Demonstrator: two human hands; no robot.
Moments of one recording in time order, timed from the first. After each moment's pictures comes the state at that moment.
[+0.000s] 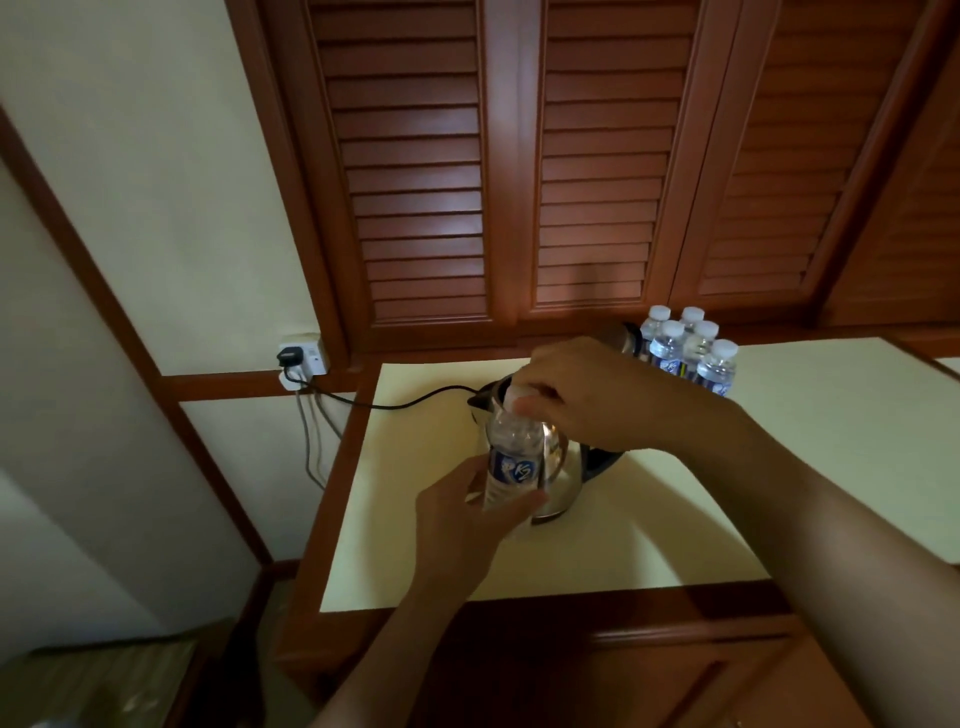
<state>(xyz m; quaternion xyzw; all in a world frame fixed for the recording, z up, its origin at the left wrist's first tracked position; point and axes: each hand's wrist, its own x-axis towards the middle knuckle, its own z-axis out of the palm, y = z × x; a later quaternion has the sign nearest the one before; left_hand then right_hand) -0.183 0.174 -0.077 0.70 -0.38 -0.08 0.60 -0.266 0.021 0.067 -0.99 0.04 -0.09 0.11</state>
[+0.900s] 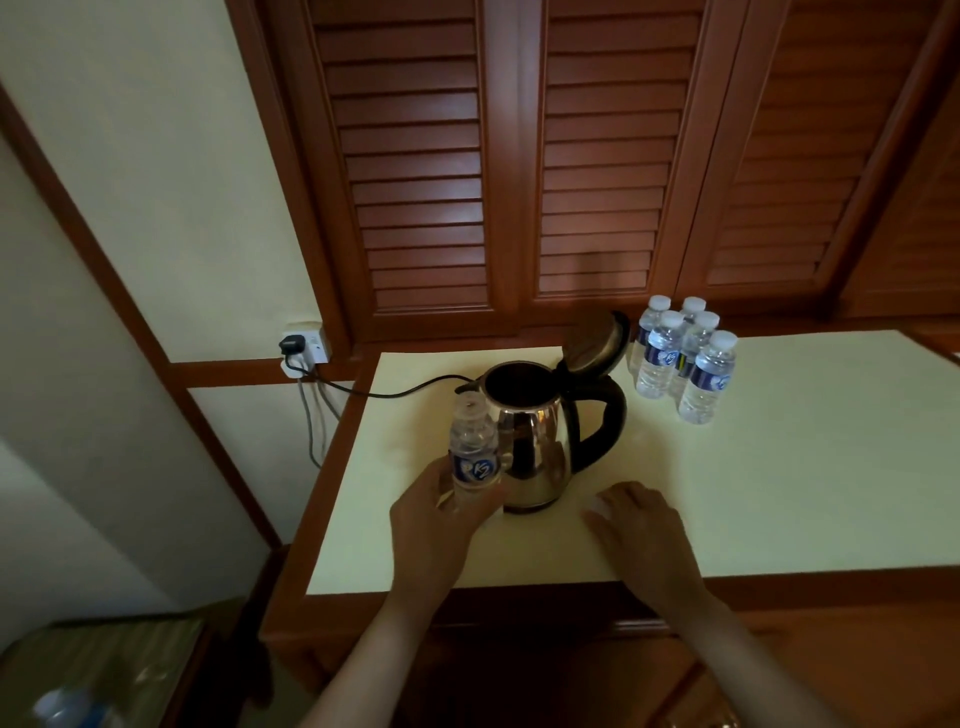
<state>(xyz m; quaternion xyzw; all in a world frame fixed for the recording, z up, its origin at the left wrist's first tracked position) -0.185 0.175 -0.100 0.70 -0.30 -0.09 0.64 -0.343 -0.018 -0.171 -0.91 0.34 -0.24 0.09</state>
